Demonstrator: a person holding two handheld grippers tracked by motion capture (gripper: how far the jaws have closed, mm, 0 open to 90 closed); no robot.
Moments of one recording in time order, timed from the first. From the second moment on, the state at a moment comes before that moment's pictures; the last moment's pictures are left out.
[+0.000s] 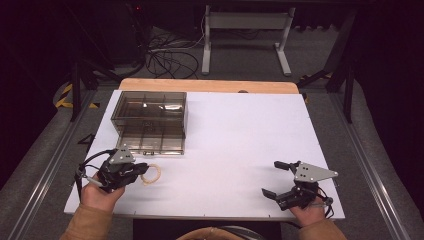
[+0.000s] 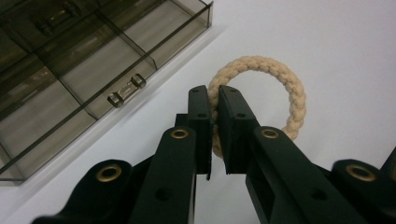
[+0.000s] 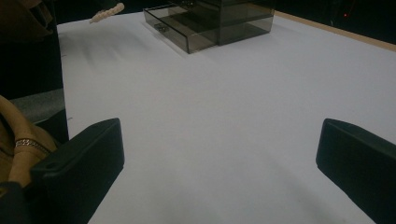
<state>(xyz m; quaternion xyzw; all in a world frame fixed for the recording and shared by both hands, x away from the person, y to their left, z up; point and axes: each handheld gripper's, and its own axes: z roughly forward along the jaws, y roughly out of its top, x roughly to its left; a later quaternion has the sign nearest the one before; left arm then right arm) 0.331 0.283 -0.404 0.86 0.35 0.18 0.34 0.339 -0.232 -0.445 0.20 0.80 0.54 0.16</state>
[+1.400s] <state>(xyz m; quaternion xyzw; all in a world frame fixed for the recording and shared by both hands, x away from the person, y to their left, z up) 0.318 0.302 -0.391 0.79 0.35 0.22 0.46 0.340 -0.231 -0.446 0.20 0.80 0.54 0.15</state>
